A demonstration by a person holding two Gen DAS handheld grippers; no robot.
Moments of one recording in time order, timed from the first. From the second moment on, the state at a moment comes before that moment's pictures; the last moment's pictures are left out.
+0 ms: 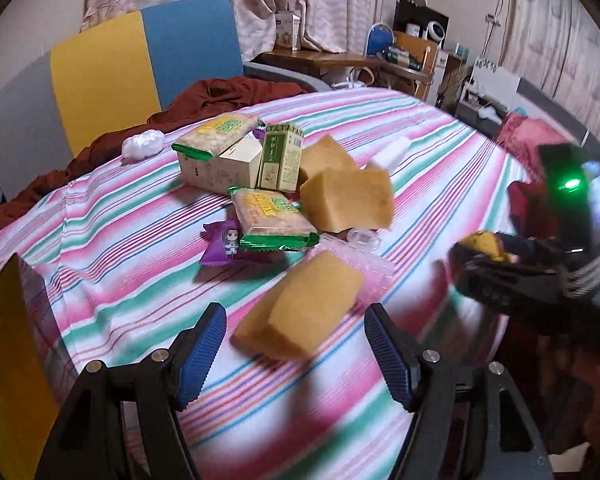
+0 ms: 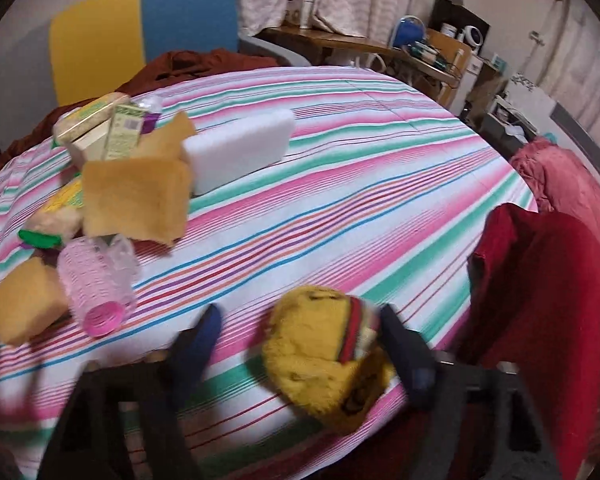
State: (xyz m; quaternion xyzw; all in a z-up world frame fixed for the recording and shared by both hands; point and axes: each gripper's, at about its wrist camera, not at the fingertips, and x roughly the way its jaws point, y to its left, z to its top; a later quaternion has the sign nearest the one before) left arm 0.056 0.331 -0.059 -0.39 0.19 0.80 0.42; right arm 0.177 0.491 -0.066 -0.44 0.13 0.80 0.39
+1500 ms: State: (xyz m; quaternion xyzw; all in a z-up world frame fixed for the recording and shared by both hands) left arm 0.009 0.146 -0.018 -0.37 0.05 0.87 0.32; right arm 0.079 0.376 -0.065 -0.40 0.08 0.89 0.18
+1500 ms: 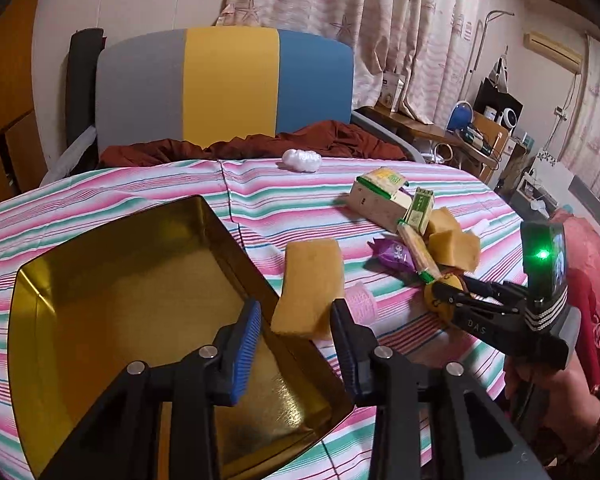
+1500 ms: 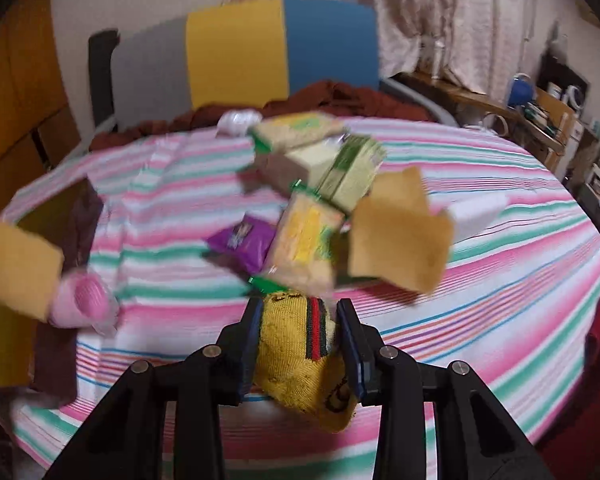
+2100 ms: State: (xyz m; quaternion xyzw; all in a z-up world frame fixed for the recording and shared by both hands) left arm -0.017 0.165 -0.033 -0.41 0.05 0.84 0.35; right arm 0.038 0.311 -0.058 -0.40 0.10 0.91 -0.05
